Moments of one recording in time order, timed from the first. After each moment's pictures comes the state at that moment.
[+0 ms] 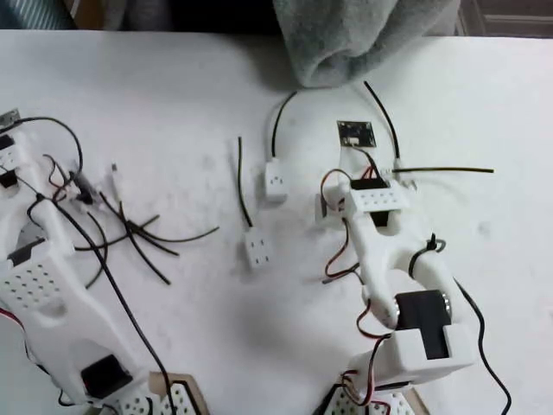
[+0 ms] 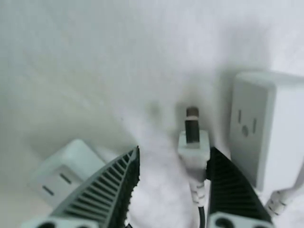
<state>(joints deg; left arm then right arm) -36.8 42.0 -20.4 74.4 3.0 -9.5 2.4 34.0 46.1 -4.7</state>
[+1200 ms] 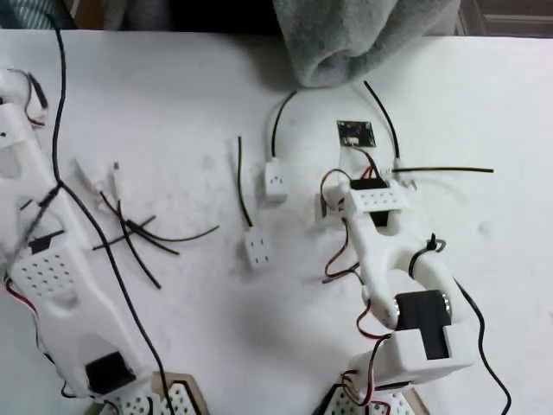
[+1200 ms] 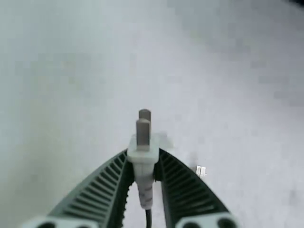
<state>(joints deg) -31.0 42.3 -83.3 101.8 -1.3 -9.5 2.4 34.0 45.9 -4.7</state>
